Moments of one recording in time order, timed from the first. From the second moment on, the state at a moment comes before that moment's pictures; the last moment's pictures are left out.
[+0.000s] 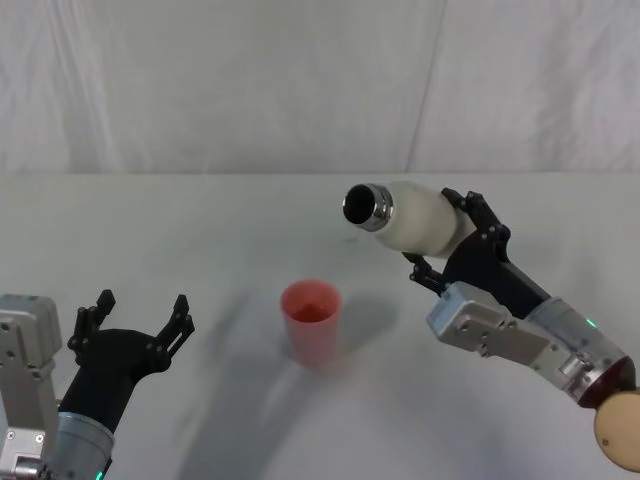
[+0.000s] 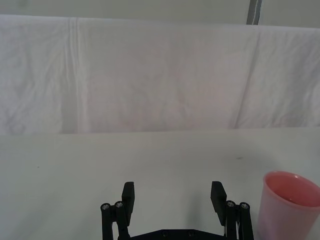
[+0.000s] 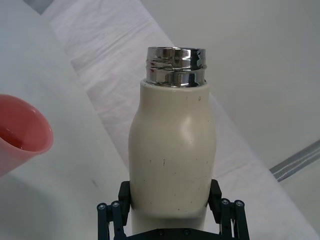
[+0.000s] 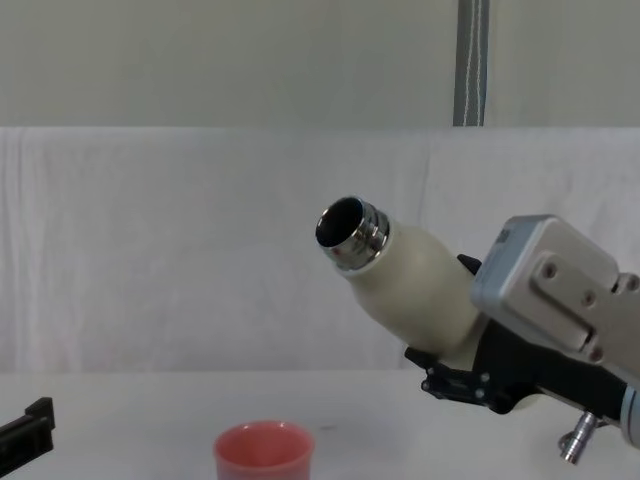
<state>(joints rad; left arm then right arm) 0.27 0.24 0.04 -1.85 -0.25 -0.02 -0.02 0.25 0.33 -0.47 -1.50 -0.55 -0.24 0.04</state>
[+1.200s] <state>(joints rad) 0.27 0.24 0.04 -1.85 -0.25 -0.02 -0.02 0.12 0.21 -0.24 -1.55 -0.03 -0.09 0.23</state>
